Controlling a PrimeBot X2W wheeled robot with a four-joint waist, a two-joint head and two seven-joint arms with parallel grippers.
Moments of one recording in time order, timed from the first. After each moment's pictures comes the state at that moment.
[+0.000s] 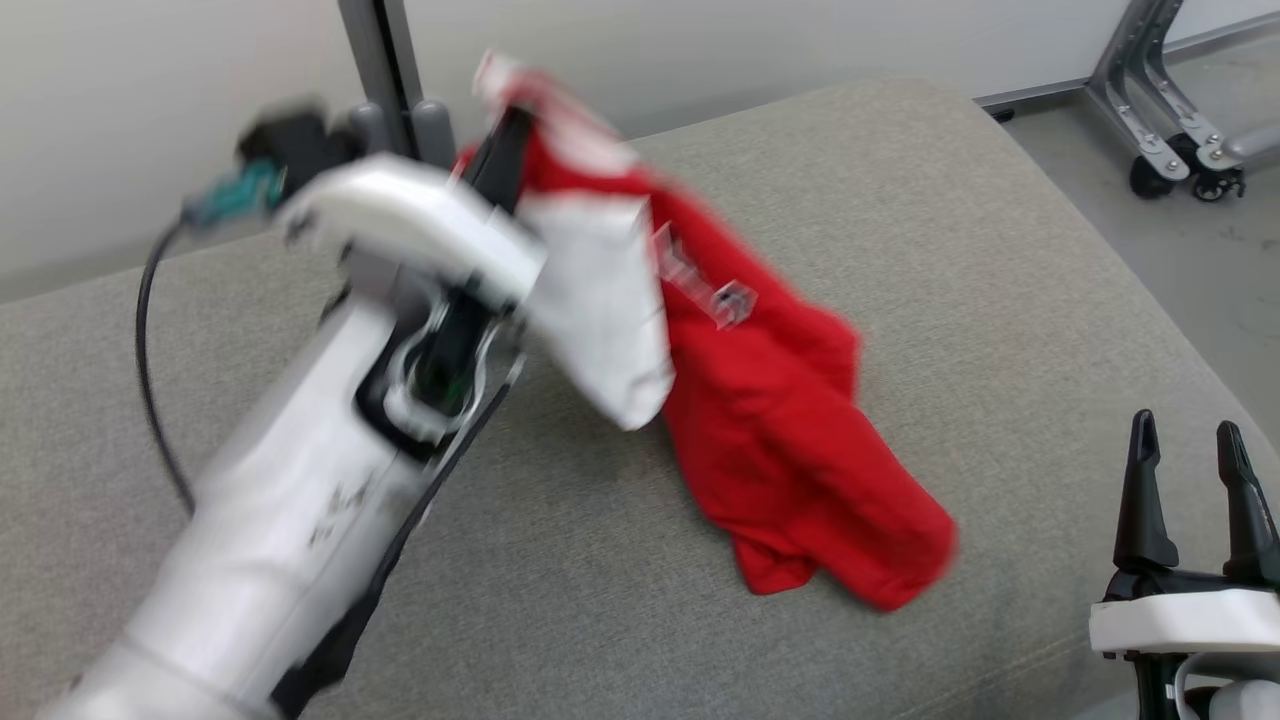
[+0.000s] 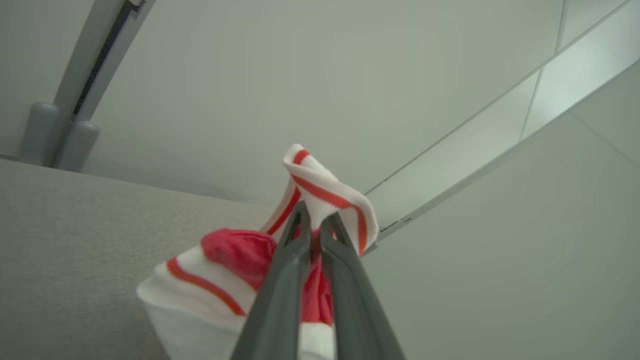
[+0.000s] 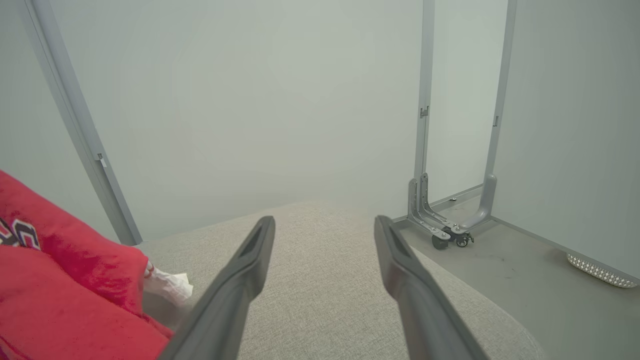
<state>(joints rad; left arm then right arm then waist) -0.90 0.15 -0.68 0.46 -1.43 0.19 -0.09 -0.09 -0.05 -0.15 0.20 0.19 0.13 -0.26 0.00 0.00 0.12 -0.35</state>
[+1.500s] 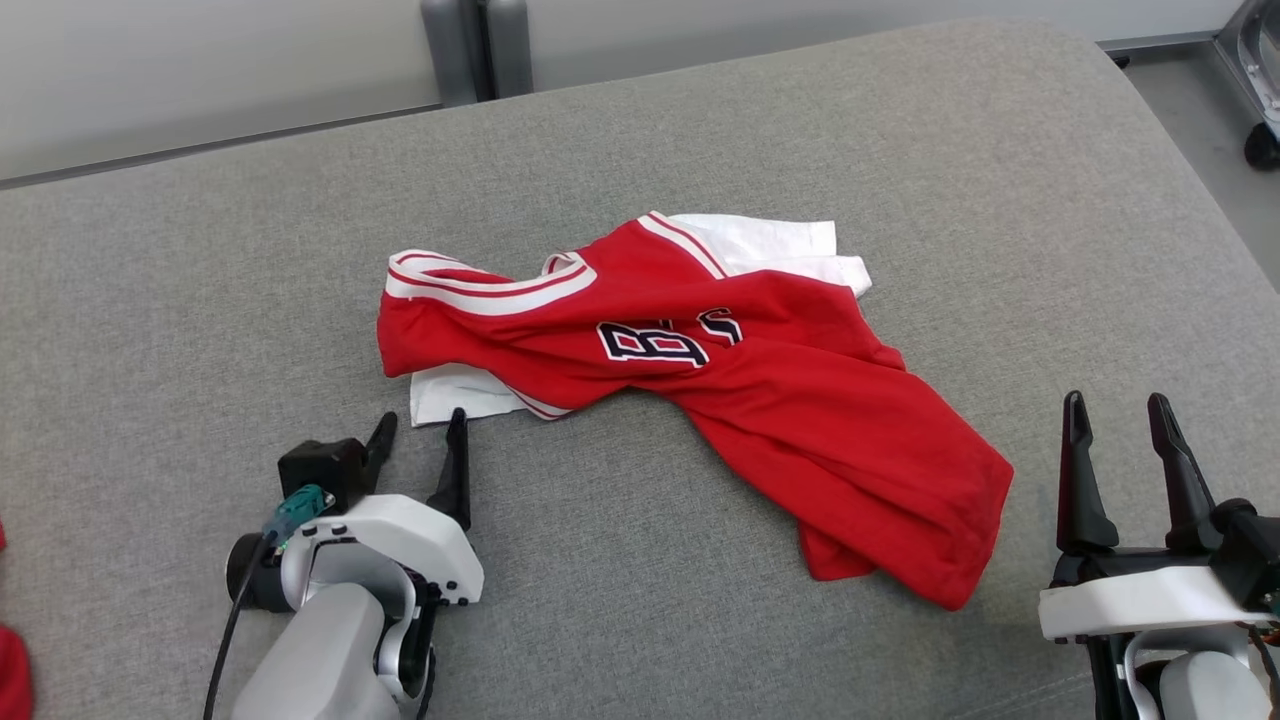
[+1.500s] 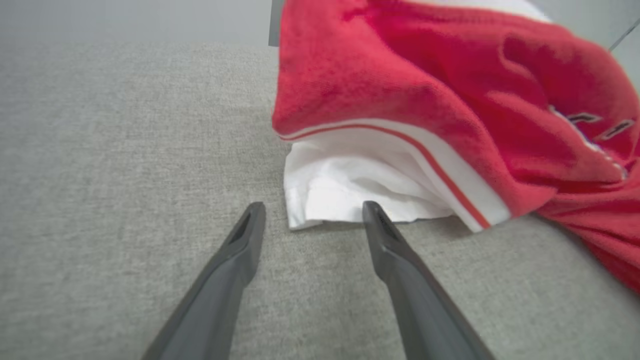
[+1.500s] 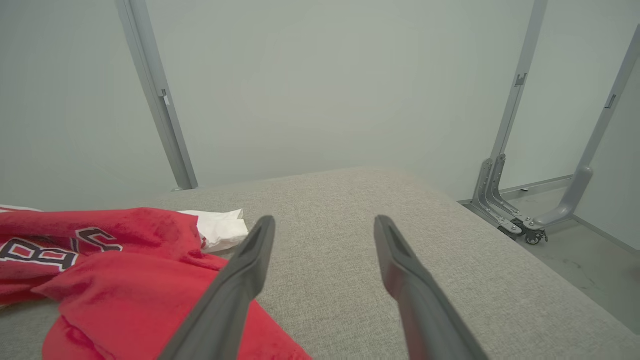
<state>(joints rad) -0.45 0.07 -0.35 0.78 -0.51 0.04 -0.26 -0.13 -0.06 -0.06 0.22 0.15 0.13 -0.26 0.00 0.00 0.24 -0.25</state>
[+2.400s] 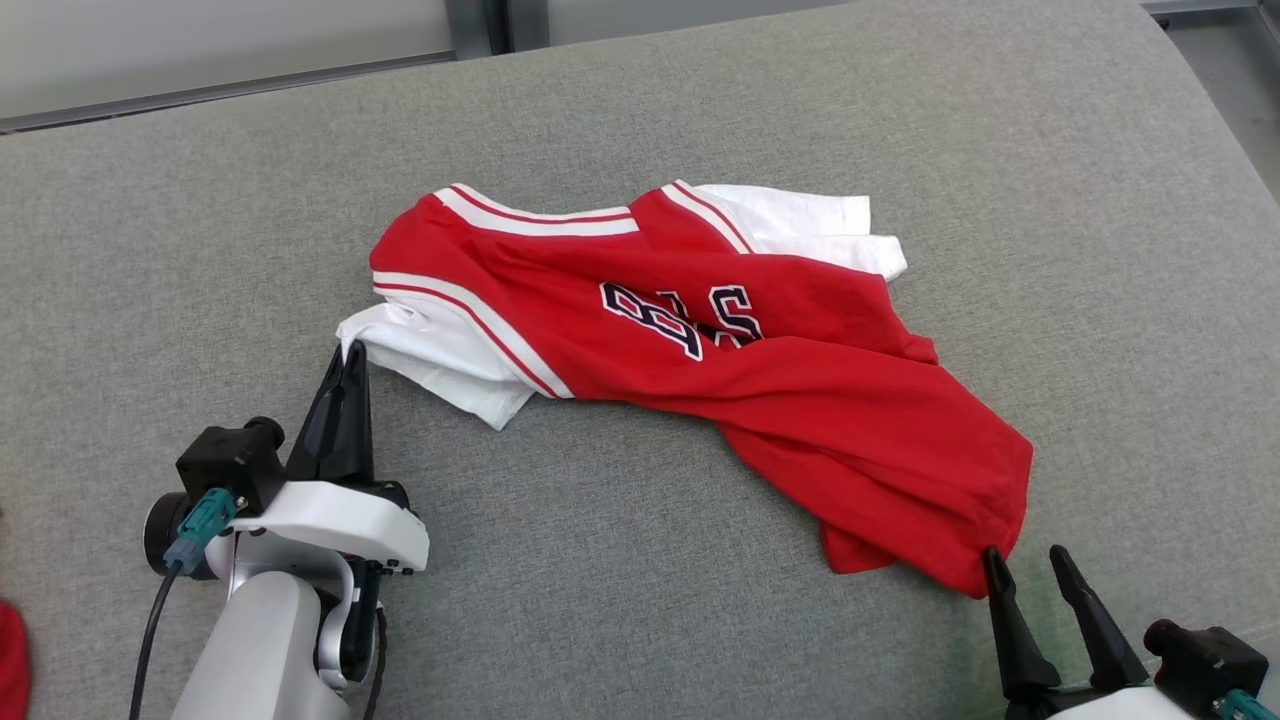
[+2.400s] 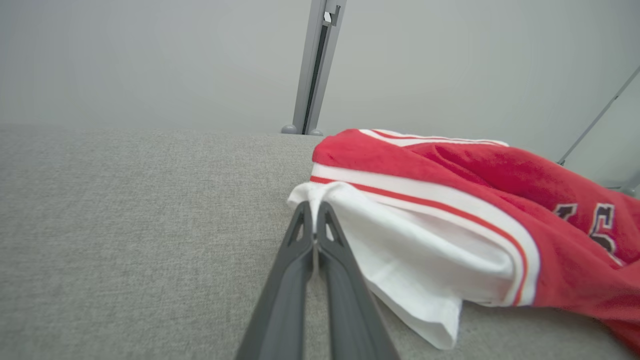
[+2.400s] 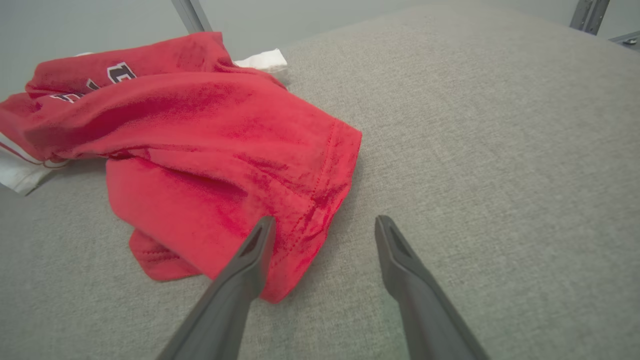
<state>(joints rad) -0.33 0.09 -0.14 0.44 -0.34 0.00 -0.26 0.04 -0.18 0.18 0.28 0.43 0.13 -0.26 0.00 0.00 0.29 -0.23</state>
